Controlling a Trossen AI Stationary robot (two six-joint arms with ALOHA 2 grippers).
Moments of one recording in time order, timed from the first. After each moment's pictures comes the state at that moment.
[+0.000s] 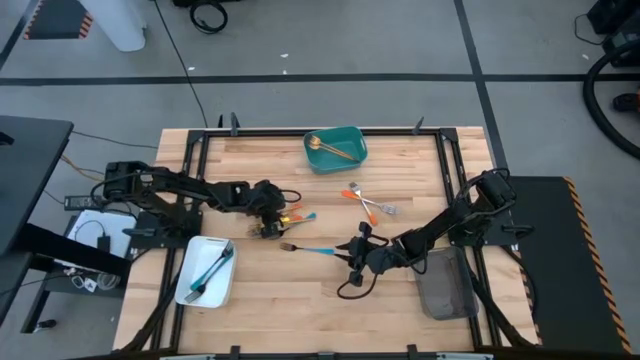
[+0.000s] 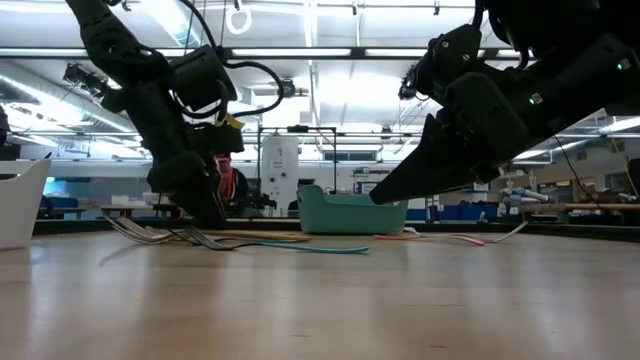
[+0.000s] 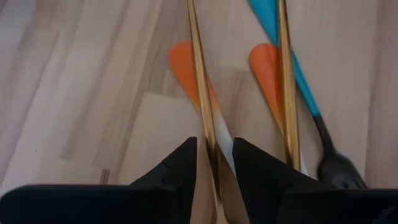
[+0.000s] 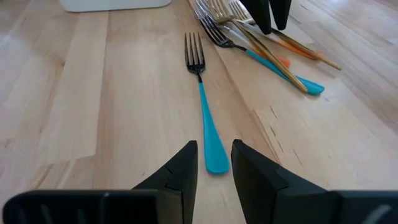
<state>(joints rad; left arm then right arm) 0.15 1.51 0.56 -0.04 -0.10 -0.01 0.42 1.82 0.67 0.57 0.57 0.37</state>
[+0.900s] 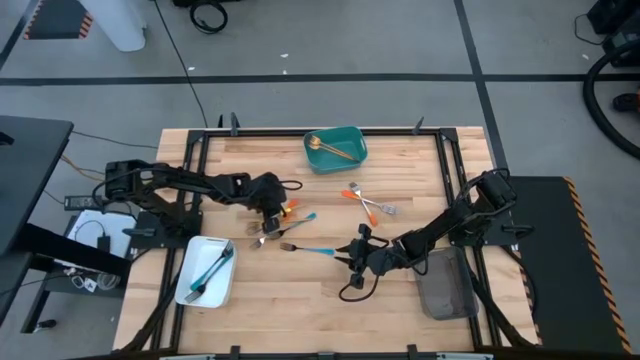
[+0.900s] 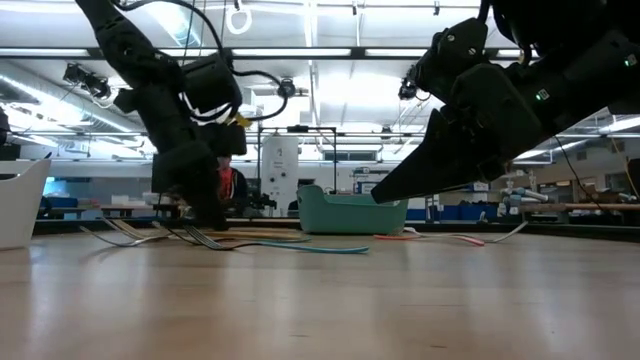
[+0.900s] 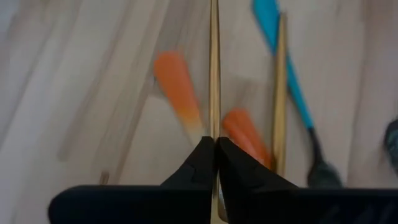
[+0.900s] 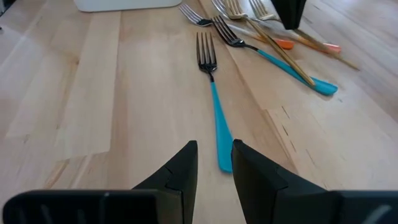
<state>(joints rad) 0.23 1.51 0.61 -0.09 0.04 -0.03 0.43 1.82 0.67 0.58 0.55 0.36</state>
